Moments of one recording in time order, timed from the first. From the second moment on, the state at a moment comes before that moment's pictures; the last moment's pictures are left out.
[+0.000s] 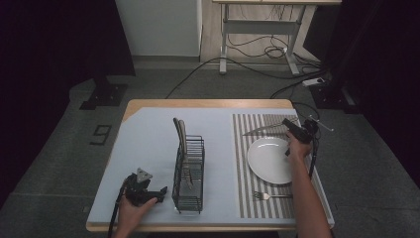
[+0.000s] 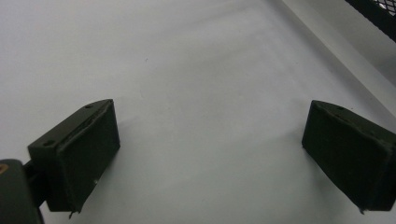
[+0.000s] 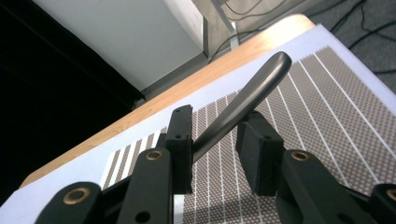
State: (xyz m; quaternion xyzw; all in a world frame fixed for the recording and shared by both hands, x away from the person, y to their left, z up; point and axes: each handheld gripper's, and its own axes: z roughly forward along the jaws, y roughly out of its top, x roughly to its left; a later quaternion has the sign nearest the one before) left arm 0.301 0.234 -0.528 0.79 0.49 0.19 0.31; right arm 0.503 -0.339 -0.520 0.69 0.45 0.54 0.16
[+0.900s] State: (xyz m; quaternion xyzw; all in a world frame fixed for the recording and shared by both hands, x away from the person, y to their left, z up) left arm 0.301 0.234 -0.528 0.80 0.49 0.19 0.31; right arm 0.506 -0.344 -0.532 0.75 0.43 0.48 0.13
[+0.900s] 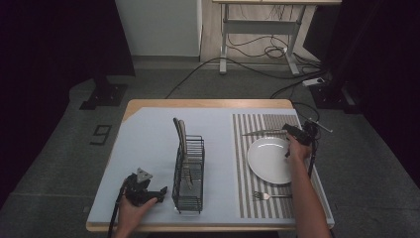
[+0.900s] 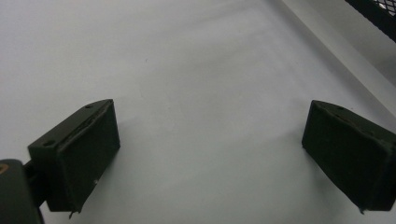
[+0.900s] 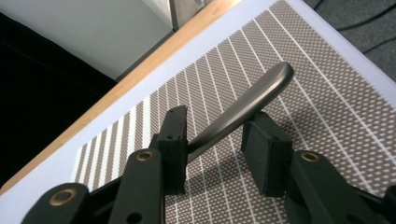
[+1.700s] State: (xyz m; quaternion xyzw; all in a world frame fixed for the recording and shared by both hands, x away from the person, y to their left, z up) left arm 0.301 0.234 -0.528 0.79 0.49 0.19 0.31; right arm 0.507 -0.343 -0.530 0.77 0.45 0.43 0.11
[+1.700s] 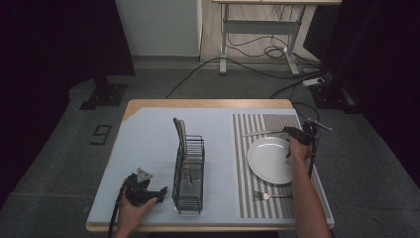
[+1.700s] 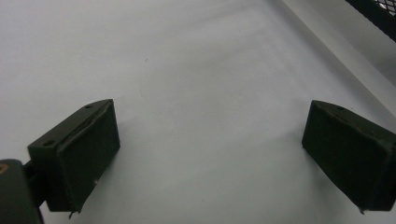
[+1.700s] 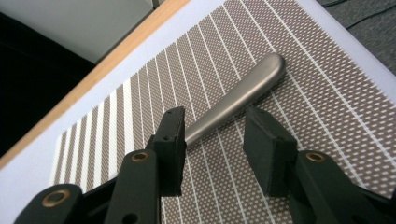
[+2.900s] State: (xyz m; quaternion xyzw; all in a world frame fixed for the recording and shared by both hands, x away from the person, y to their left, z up) left arm 0.301 0.235 -0.528 0.79 0.49 0.19 0.31; right arm 0.531 -0.326 -0.491 0.68 0.57 0.43 0.18
